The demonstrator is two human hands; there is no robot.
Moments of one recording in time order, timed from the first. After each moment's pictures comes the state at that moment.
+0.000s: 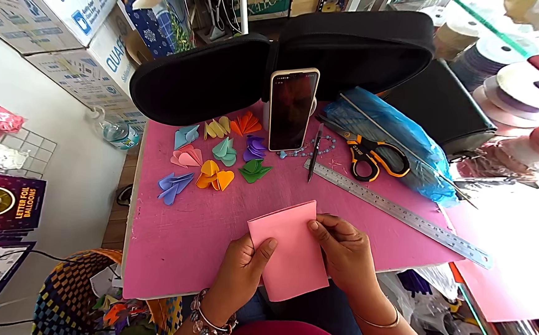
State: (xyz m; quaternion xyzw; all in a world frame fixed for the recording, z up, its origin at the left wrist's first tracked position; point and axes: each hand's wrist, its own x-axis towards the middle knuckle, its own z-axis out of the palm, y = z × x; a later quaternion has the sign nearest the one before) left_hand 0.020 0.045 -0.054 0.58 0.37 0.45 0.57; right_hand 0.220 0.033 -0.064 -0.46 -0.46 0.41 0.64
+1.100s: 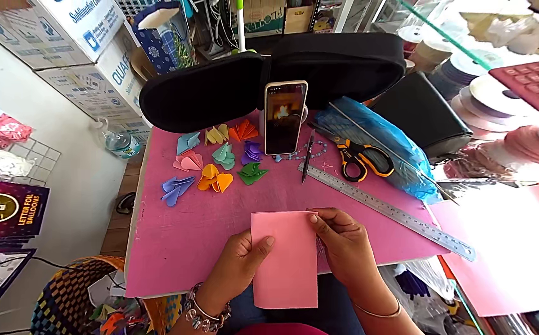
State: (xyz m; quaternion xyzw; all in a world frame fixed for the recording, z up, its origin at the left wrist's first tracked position) left_hand 0.012 0.049 -0.041 0.55 0.36 0.39 0.65; right_hand 0.225 0.036 -0.048 -0.43 -0.43 0.45 0.65
